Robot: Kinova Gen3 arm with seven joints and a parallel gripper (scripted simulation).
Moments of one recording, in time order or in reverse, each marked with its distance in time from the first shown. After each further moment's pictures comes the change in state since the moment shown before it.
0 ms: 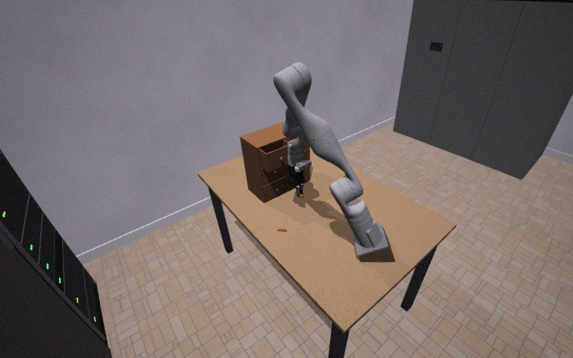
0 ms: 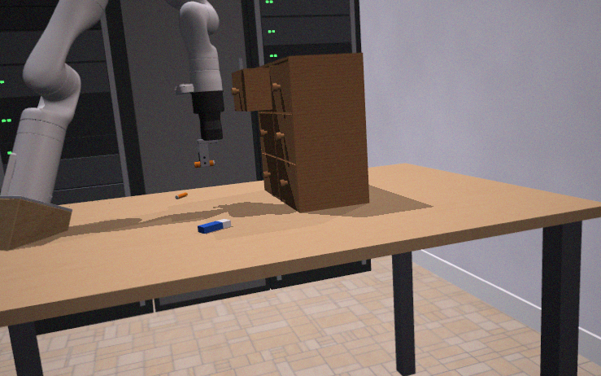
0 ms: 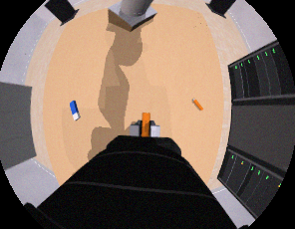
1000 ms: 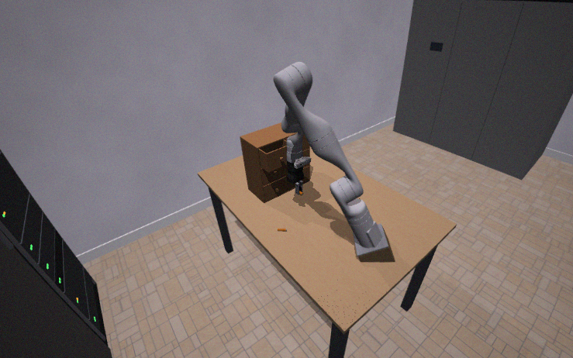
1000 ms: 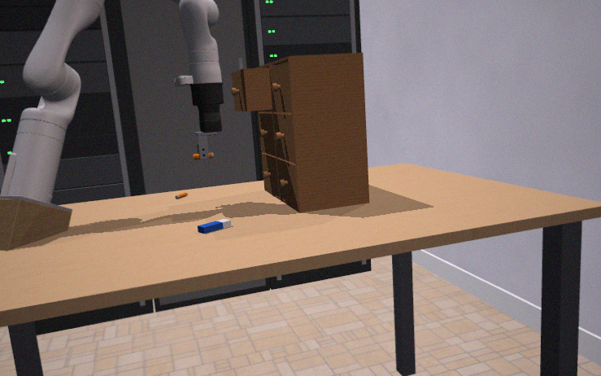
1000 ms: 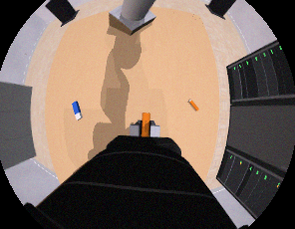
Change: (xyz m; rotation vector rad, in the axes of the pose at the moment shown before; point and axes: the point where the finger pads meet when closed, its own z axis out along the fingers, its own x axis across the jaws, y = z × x) arm 0.004 0.000 -0.019 0.008 0.005 -0.002
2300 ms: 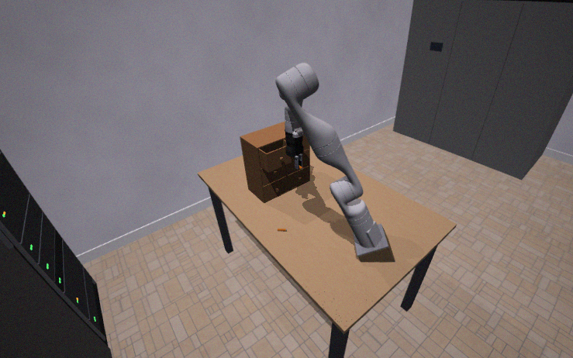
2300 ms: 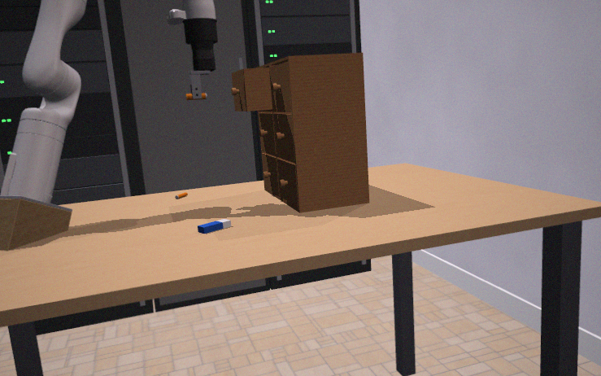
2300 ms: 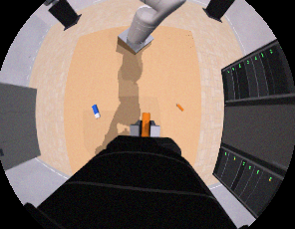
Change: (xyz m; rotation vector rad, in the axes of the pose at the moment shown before) arm 0.000 -0.002 -0.146 0.007 -0.005 0.007
